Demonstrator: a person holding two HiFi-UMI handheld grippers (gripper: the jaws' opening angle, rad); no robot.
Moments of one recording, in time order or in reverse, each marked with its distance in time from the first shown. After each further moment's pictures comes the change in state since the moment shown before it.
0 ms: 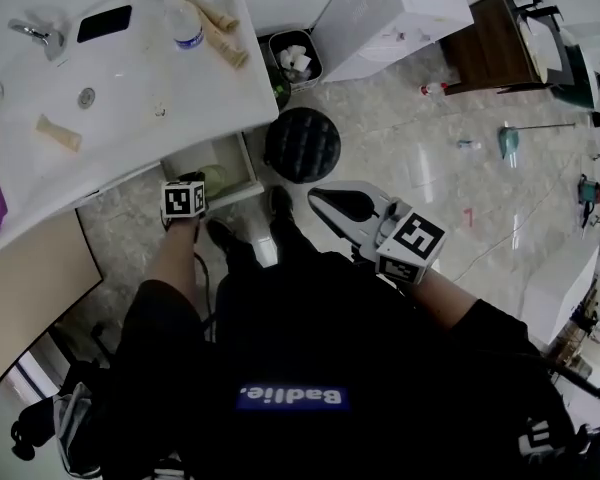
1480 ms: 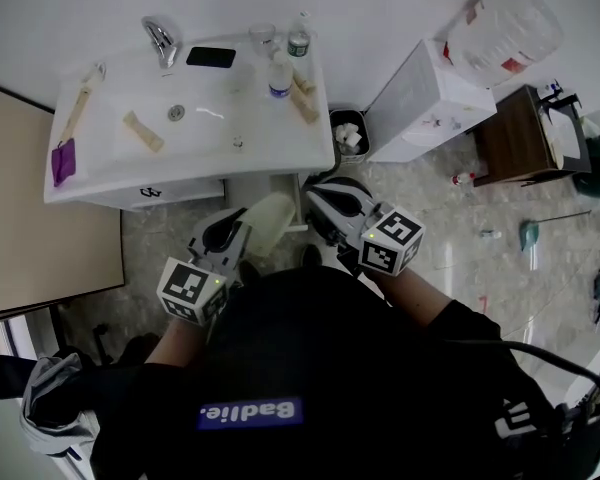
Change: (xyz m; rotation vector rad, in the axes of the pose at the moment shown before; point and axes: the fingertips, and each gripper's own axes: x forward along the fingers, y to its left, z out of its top) left arm -0.387 -0.133 0.089 0.200 -0.818 -0.169; right arm 0.066 0.078 0.072 -0.079 -0.141 0.138
